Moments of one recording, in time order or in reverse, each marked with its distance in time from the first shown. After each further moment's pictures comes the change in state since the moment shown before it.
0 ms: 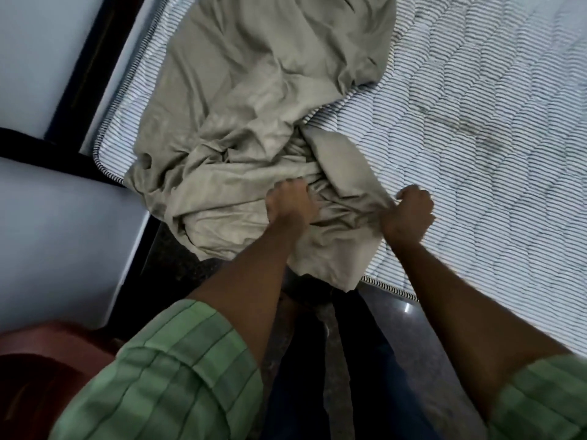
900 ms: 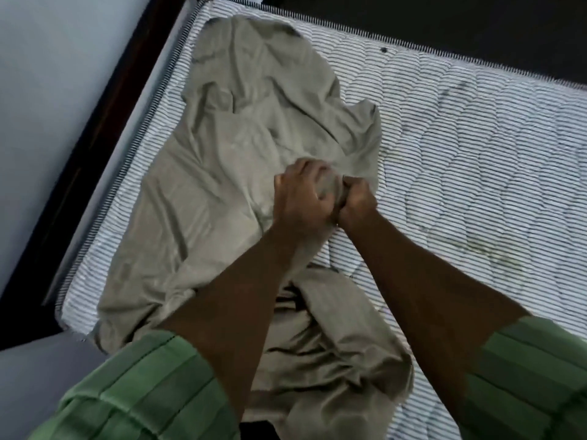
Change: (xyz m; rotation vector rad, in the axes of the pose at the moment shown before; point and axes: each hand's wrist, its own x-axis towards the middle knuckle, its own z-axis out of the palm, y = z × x) left_hand 0.281 0.091 -0.062 -0.366 0.337 0.370; right_hand 0.239 -0.253 0.014 1.667 -0.345 0.694
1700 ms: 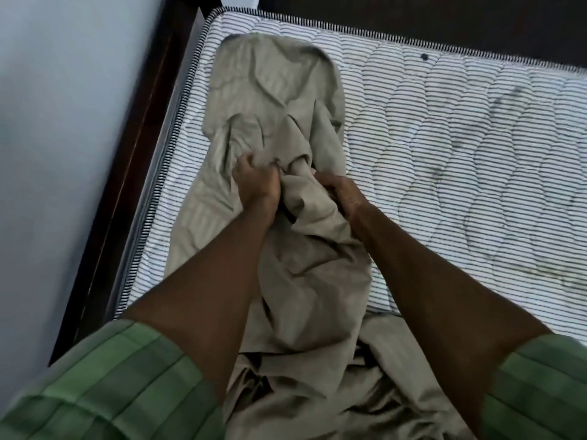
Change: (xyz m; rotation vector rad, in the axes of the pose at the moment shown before) left_hand 0.147 -0.151 -0.062 -0.383 0.093 -0.743; right_hand 0.056 0.047 0.127 -0.444 -0.401 0.218
